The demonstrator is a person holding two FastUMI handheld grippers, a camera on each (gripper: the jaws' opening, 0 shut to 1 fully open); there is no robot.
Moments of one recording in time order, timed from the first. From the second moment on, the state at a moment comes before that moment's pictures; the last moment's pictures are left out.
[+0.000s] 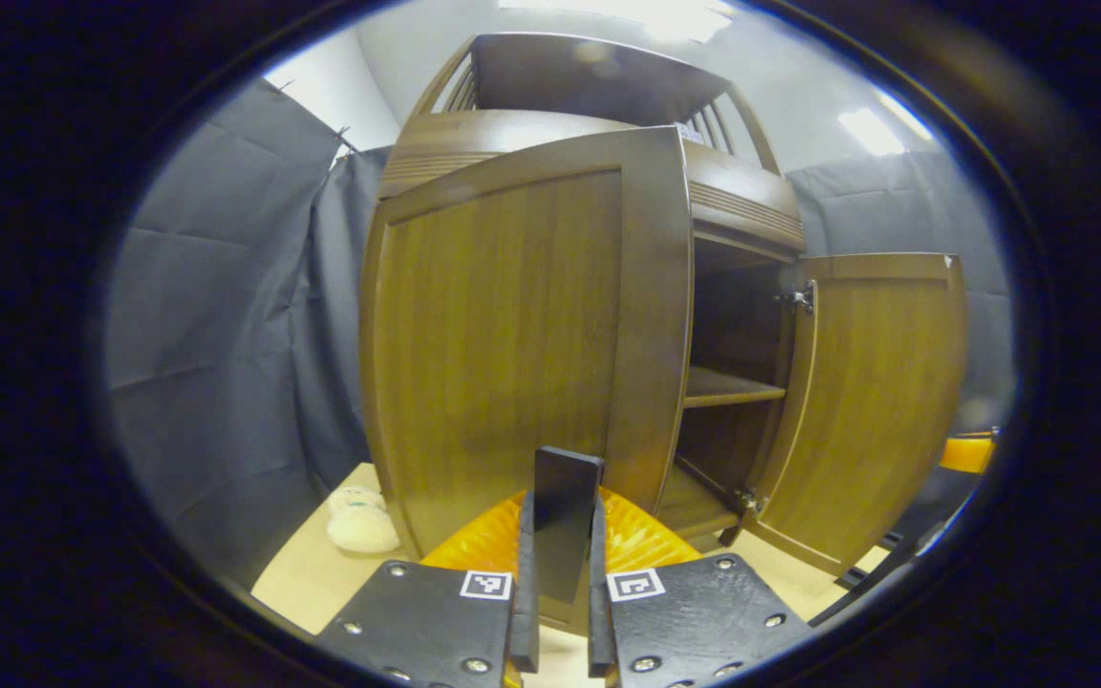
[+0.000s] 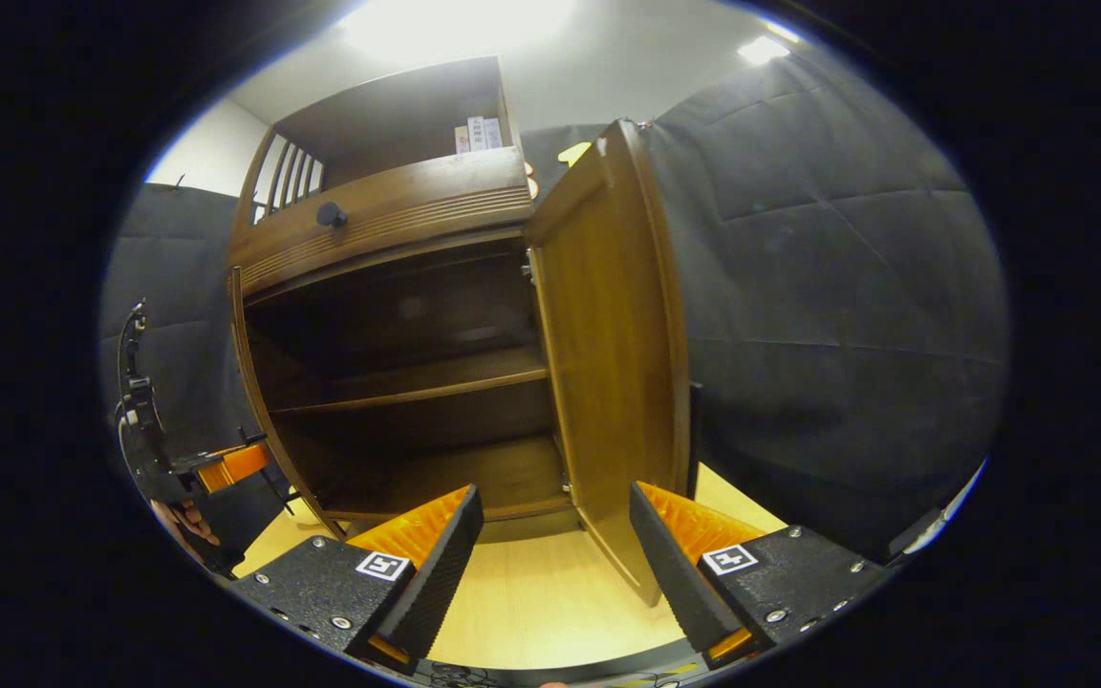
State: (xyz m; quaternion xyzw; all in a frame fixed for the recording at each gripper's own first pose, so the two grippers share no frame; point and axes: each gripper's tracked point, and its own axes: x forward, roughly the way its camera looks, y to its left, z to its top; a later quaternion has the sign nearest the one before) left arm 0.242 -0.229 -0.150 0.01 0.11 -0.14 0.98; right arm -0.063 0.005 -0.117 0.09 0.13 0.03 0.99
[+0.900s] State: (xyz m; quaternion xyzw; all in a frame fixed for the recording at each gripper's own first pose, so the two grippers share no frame) left arm 0.234 -0.082 -0.159 -0.04 0.13 -0.03 0.99; right arm -0.030 0.121 -0.143 0.09 0.17 0.14 0.97
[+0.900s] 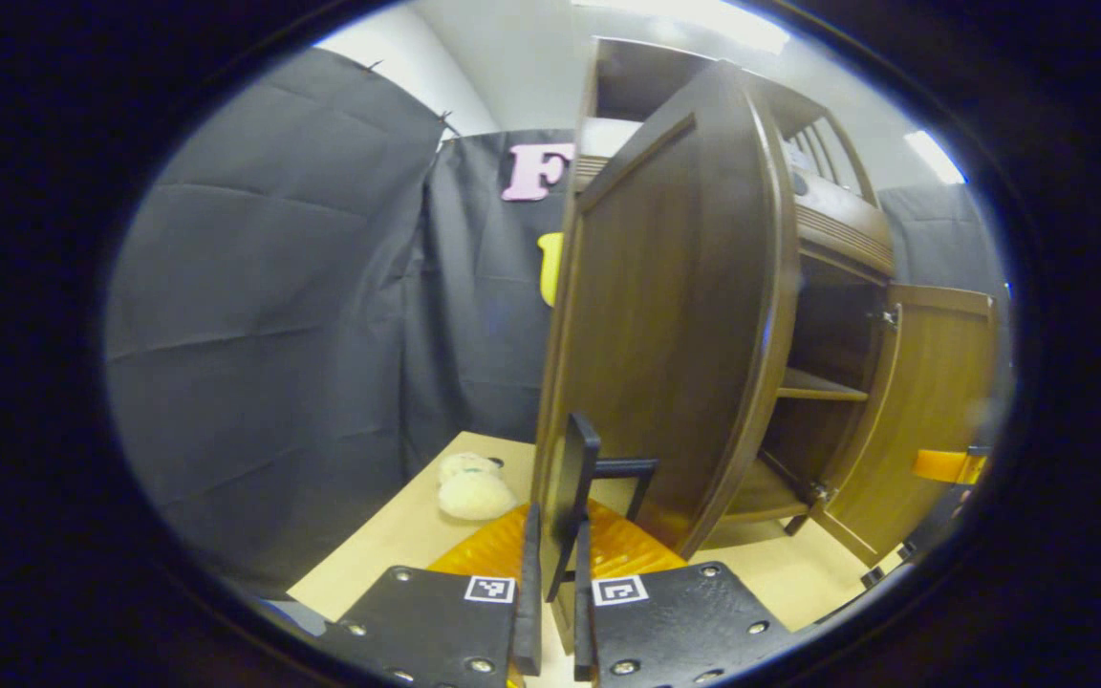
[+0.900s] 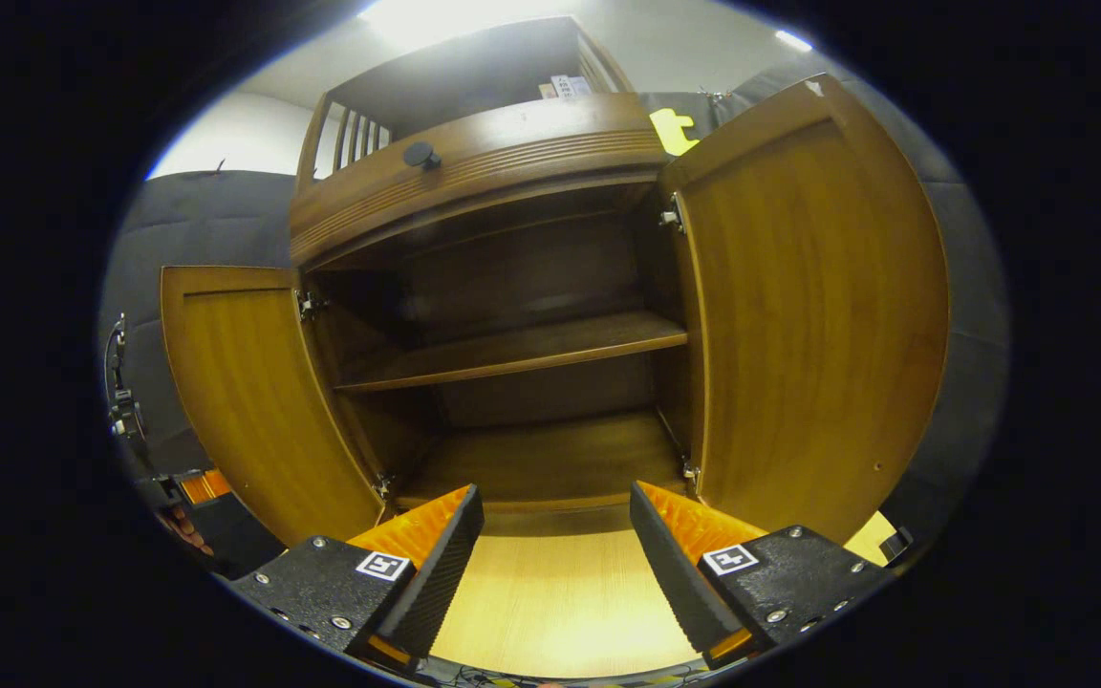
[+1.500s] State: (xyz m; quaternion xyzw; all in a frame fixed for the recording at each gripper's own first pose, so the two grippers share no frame) left arm 0.226 -0.015 -0.160 0.02 0.13 -0.08 0.99; right arm 0.002 0.104 -0.118 0.05 0.14 0.12 0.98
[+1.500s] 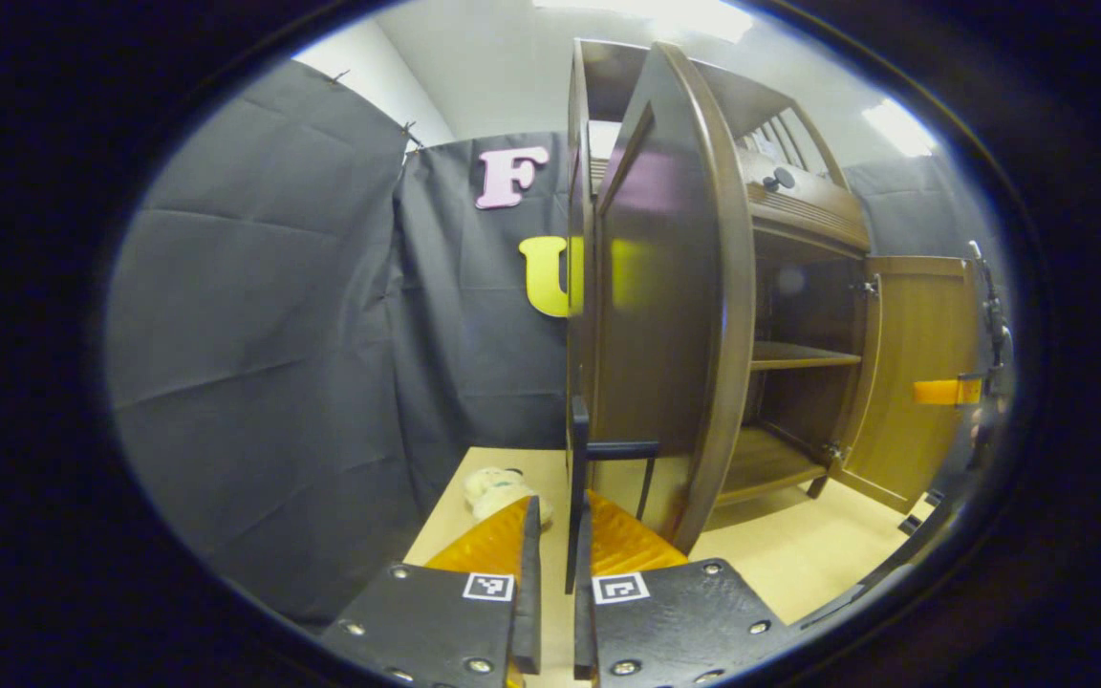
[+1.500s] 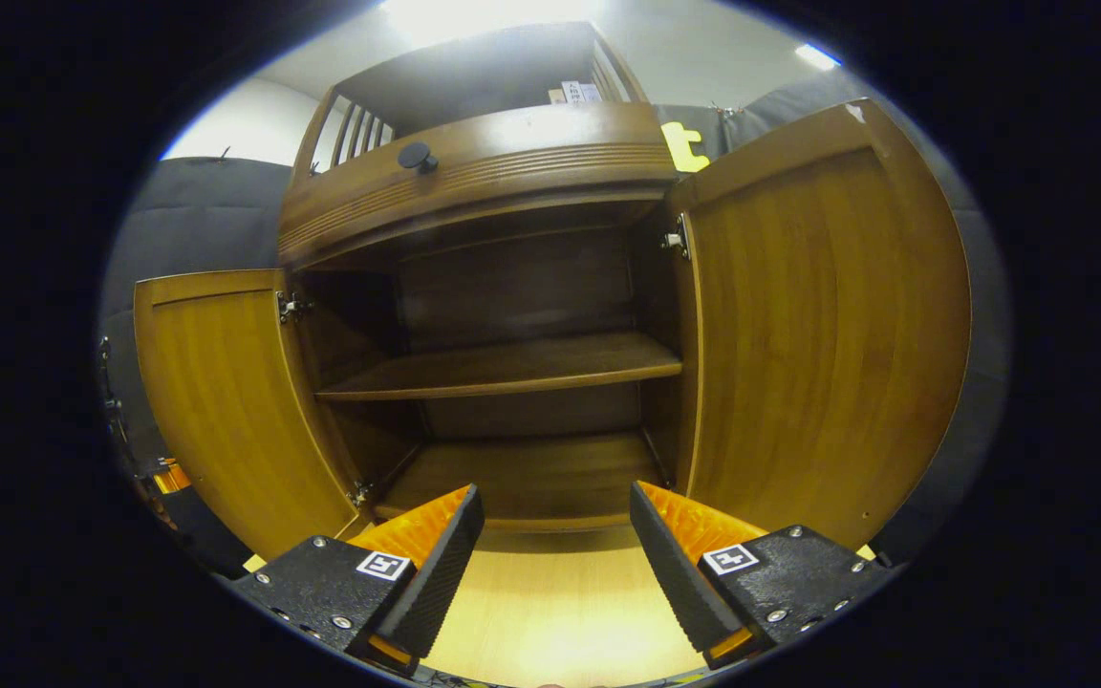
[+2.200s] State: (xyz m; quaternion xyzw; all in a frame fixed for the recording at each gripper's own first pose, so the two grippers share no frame) left arm 0.109 -0.032 -0.065 -0.04 0.05 0.08 0.99; right arm -0.022 0.041 -0.097 0.07 0.12 0.13 0.98
